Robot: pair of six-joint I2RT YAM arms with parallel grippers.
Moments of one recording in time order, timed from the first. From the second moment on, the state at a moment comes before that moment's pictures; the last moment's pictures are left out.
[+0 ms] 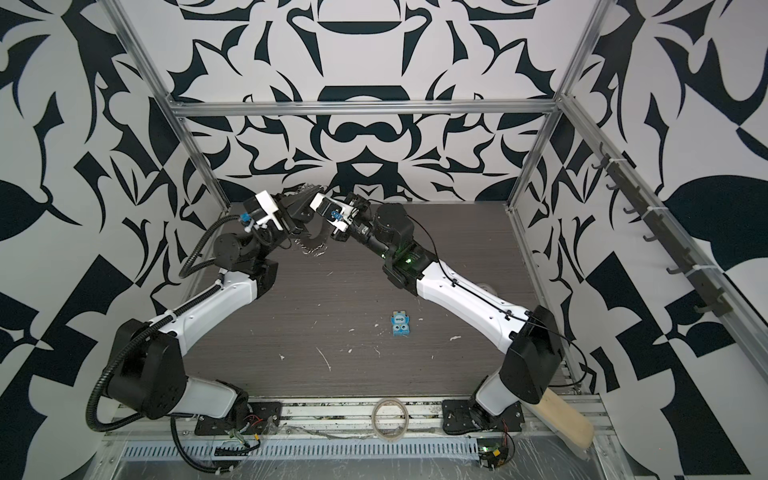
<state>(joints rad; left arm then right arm) -0.44 1.45 1.00 1.30 0.60 -0.07 0.81 1.55 1.39 0.36 -0.18 -0.57</state>
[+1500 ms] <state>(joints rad) -0.37 1.51 1.12 1.29 0.68 -0.60 0.72 1.44 1.35 -0.04 -0.52 -0.51</state>
